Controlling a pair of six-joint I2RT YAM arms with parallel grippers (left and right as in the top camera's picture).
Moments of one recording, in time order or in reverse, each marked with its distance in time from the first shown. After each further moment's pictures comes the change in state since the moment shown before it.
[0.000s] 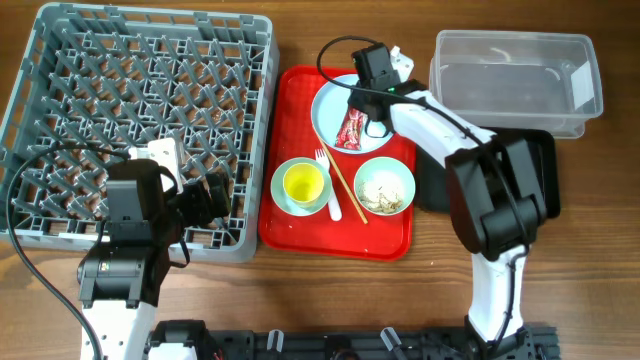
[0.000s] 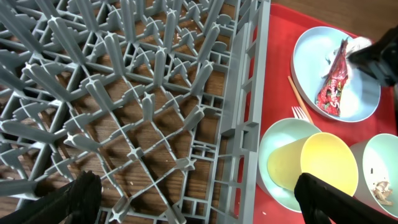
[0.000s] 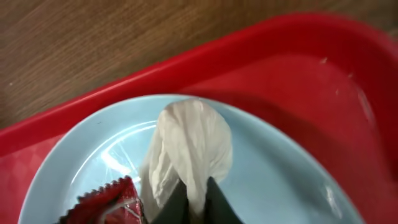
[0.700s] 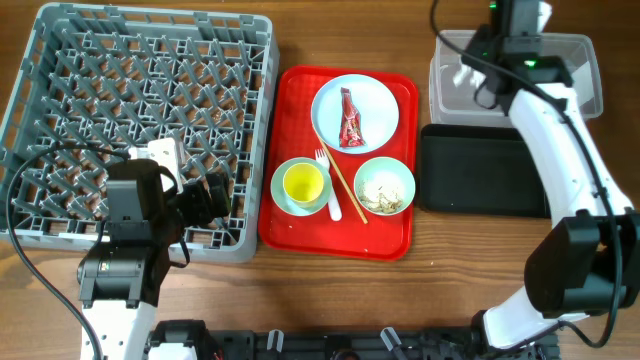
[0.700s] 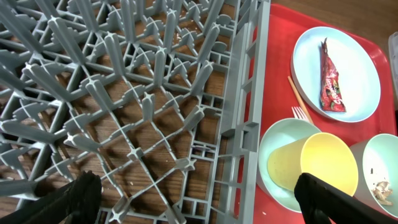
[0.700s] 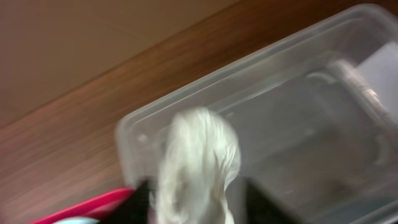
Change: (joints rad) left arm 0.000 0.000 0.000 0.000 0.000 0.000; right arm -0.352 -0.384 0.001 -0.156 0.061 -0.341
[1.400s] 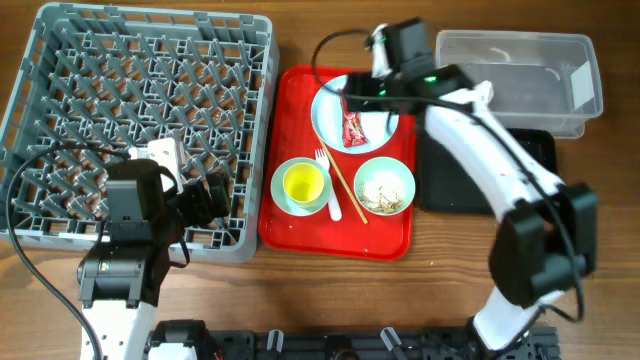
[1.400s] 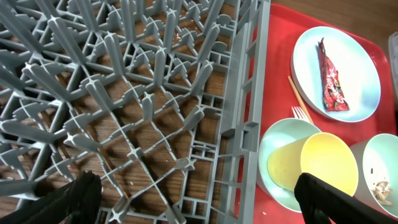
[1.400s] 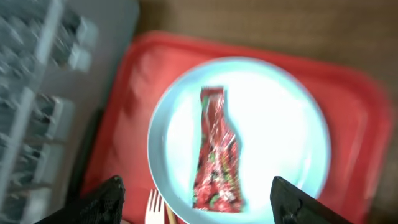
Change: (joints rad) left arm 0.000 0.000 0.000 0.000 0.000 0.000; right arm 0.345 0.114 -0.002 -0.078 -0.385 -0.163
